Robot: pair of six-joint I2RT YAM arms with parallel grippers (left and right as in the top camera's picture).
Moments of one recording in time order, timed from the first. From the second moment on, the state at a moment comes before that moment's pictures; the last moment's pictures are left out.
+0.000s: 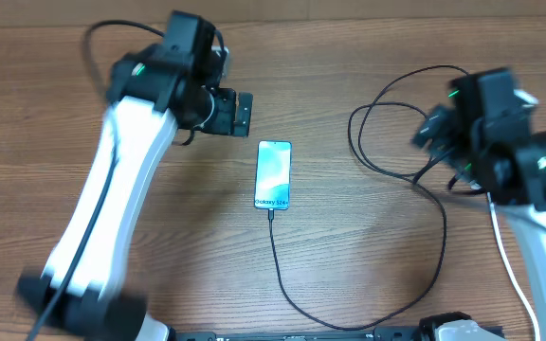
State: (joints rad) left arm -0.32 1.67 1.84 -1.28 0.06 -0.18; right arm 0.15 1.34 1.63 -1.41 0.31 0.78
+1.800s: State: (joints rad) left arm -0.50 1.20 1.84 -1.62 -0.25 -0.21; right arm -0.44 2.13 1.63 -0.85 -0.02 0.59
